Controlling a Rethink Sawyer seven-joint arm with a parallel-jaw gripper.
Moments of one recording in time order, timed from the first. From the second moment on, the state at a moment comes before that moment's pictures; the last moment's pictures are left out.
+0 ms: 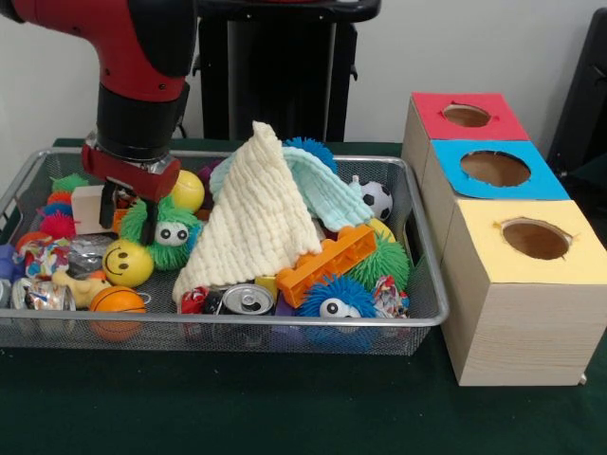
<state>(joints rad) -0.51 -0.47 -0.04 1.56 -0.43 0.34 1.99</state>
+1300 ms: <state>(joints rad) -0.51 -0.44 -0.08 1.47 -0.43 0.34 1.99</state>
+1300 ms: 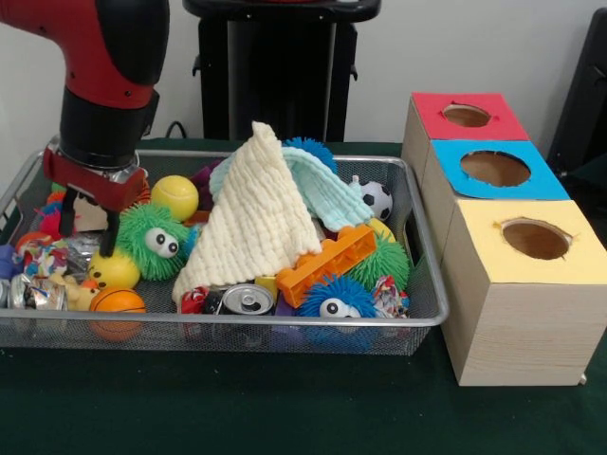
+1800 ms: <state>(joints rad) -0.53 -0.41 -0.07 1.42 -0.43 0.34 1.99</state>
